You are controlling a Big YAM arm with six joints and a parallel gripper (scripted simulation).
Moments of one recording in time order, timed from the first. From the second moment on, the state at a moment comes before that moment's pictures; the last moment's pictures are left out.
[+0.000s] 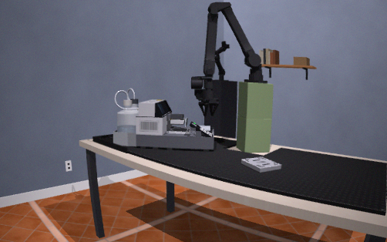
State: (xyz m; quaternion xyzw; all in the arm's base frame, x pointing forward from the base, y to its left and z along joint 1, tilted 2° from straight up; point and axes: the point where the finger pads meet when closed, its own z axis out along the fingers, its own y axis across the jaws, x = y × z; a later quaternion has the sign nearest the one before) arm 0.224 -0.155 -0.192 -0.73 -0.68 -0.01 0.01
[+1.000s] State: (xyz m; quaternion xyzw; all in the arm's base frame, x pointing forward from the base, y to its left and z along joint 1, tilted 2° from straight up) arm 0.222 -0.159 -0.192 -0.70 -0.71 -0.01 0.01
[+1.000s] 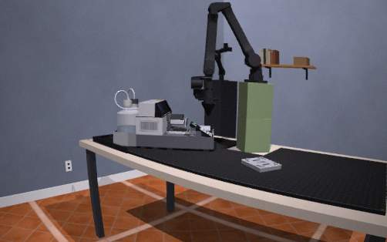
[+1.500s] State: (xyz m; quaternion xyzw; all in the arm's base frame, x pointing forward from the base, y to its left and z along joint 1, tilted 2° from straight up) arm 0.223 -0.158 -0.192 -0.69 -0.72 -0.01 0.01
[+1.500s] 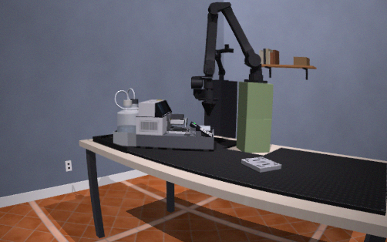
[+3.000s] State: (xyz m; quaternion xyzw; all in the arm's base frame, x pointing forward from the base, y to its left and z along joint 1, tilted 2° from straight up) arm 0.233 -0.071 -0.189 -0.37 -0.93 -0.01 0.00
